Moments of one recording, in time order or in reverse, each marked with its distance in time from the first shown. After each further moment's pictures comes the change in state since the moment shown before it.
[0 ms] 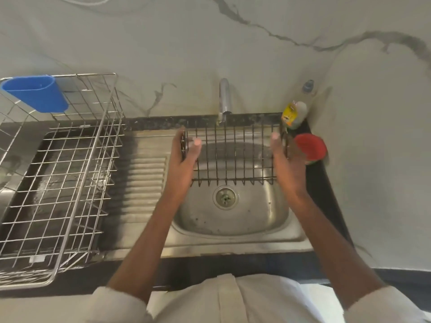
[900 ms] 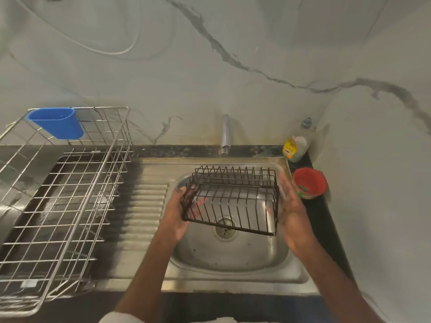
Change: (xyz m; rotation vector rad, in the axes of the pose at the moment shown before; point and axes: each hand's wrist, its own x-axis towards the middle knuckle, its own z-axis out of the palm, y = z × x) left_hand 0.018 -0.066 0.004 -0.590 -0.015 -0.516; right_hand 0.018 0.050 -0.033 0.355 -0.418 -0.081
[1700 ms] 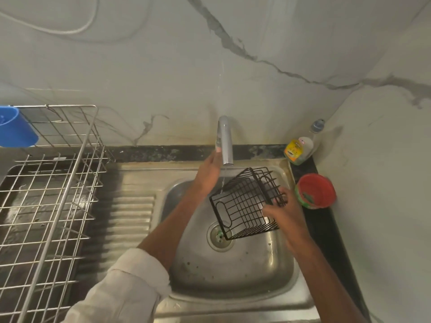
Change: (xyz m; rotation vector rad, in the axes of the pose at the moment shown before) left_hand 0.129 0.053 0.119 0.752 -0.188 0.135; right_hand 0.077 0.002 0.030 -0.304 0.332 0.431
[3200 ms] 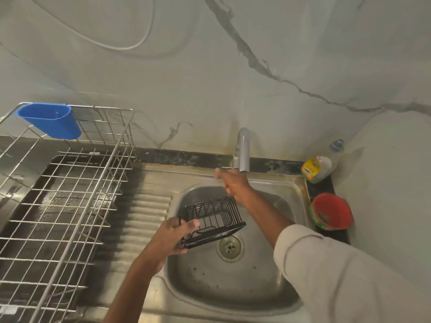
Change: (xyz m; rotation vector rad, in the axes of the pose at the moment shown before) left_hand -0.161 -0.089 -0.079 -0.280 0.088 -0.294; right_hand 0.078 -0.062 0.156 -0.074 -0.337 0.086
